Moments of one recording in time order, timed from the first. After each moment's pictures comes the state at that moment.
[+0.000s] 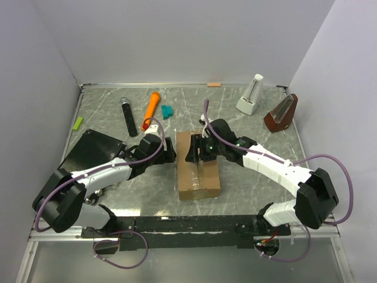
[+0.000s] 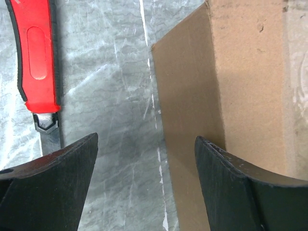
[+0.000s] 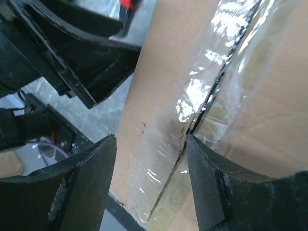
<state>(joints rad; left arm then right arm) -0.67 1.35 0.67 0.01 -0.17 -0.64 0.70 1.34 0.98 -0.39 -0.24 0.55</state>
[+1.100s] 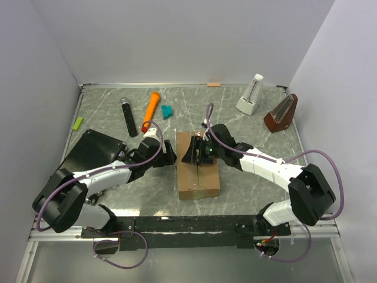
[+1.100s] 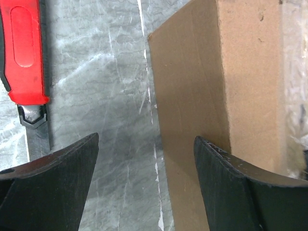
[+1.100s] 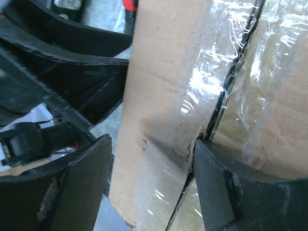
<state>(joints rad) -0.67 1.35 0.61 0.09 -0.13 -0.69 0.68 1.40 0.84 -0.14 -0.33 0.72</state>
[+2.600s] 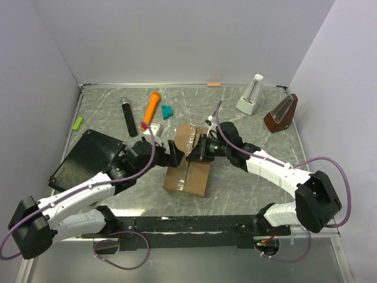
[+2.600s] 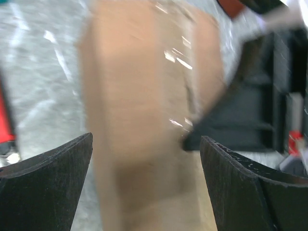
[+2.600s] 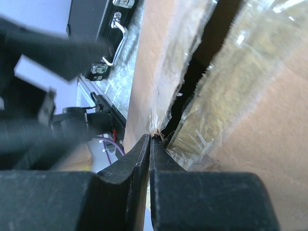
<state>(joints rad) -0.81 1.02 0.64 0.04 -0.17 -0.54 0.62 1.32 0.81 -0.06 -0.50 0.79</state>
